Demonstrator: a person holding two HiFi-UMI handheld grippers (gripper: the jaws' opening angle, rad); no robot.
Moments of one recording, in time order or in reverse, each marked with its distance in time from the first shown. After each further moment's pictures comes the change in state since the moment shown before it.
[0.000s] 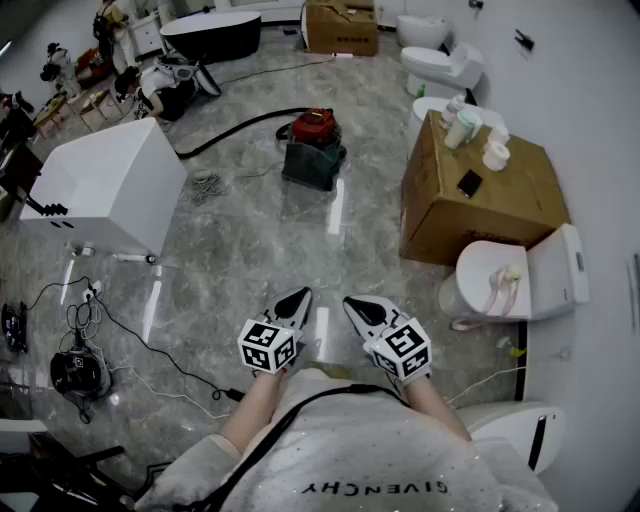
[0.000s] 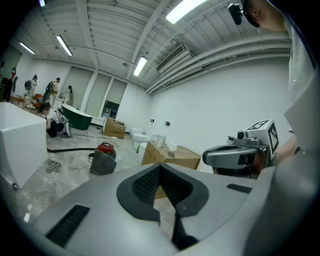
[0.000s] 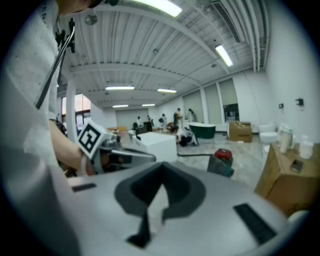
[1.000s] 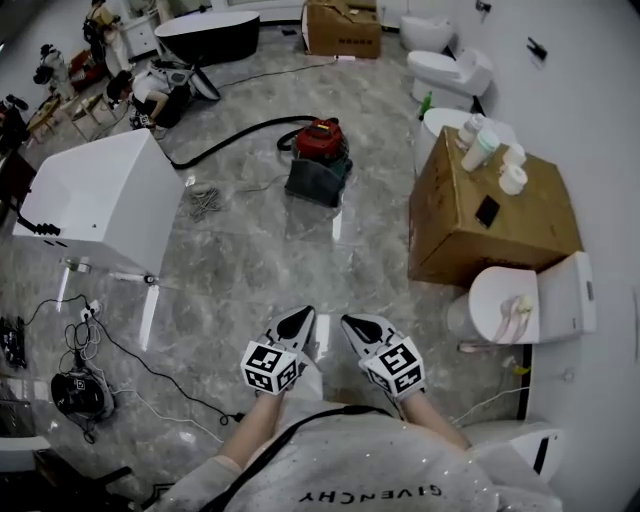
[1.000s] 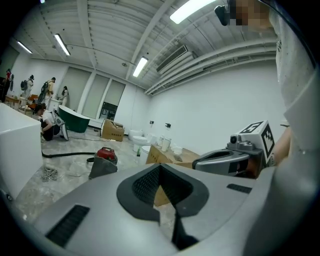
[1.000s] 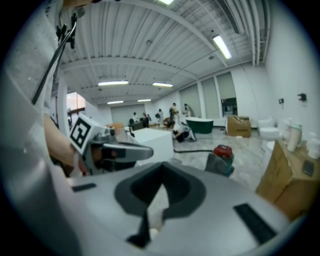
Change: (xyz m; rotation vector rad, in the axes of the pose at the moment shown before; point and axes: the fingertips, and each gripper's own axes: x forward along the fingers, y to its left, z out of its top) left arm 0.054 0.089 0.034 0.028 -0.029 -0.044; right arm 0.110 -0.056 0.011 0.023 0.056 -0.038
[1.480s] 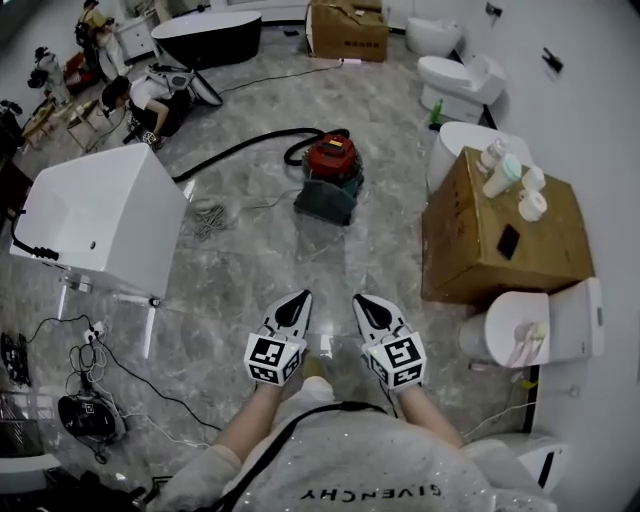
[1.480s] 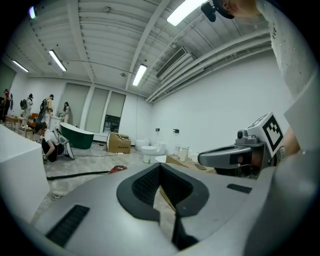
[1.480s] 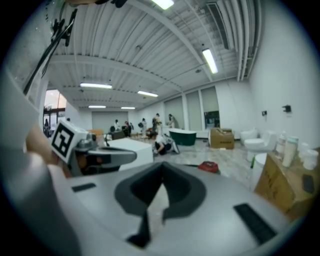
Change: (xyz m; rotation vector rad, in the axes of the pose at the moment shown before) left arm 0.064 0.147 0.094 0.120 -0.083 0.067; right arm 0.120 -0.096 0.103 0.011 -0.135 -0.217
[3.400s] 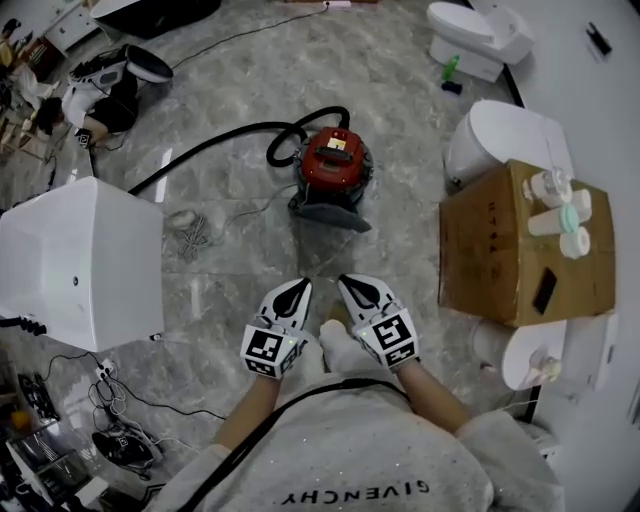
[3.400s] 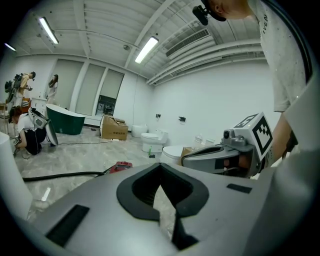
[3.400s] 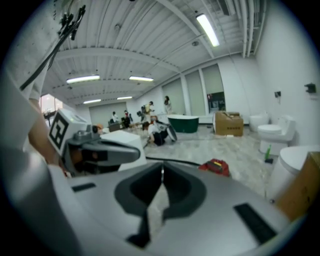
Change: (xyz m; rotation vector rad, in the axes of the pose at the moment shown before) left arm 0.274 0.228 -0.002 -0.059 0.175 -0.104; right arm 0.333 -0.171 0.017 0.058 0.169 0.060
